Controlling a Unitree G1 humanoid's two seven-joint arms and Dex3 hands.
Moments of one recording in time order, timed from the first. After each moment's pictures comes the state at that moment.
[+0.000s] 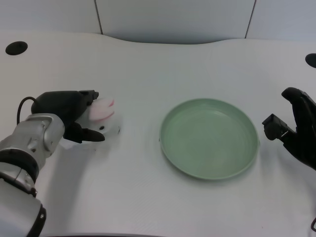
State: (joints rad) left arm -0.94 0.28 -0.48 1.38 0.74 -0.29 0.17; right arm -0.63 -0.15 -0.46 1.13 0.49 -0.04 0.86
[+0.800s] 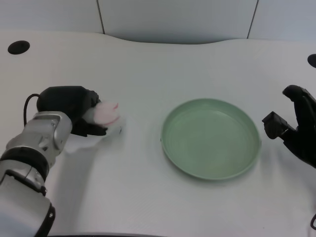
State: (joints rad) left arm -0.95 0.23 -0.50 1.38 0.77 -0.22 0.26; right arm -0.62 -0.15 -0.47 1.10 0.51 -0.04 0.91
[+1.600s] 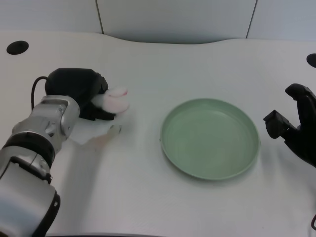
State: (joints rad) left arm -1.03 0.22 -0.50 1.39 0.78 -0.24 0.29; right arm -0.61 -0.15 -0.47 1.09 0.53 -0.04 0.93
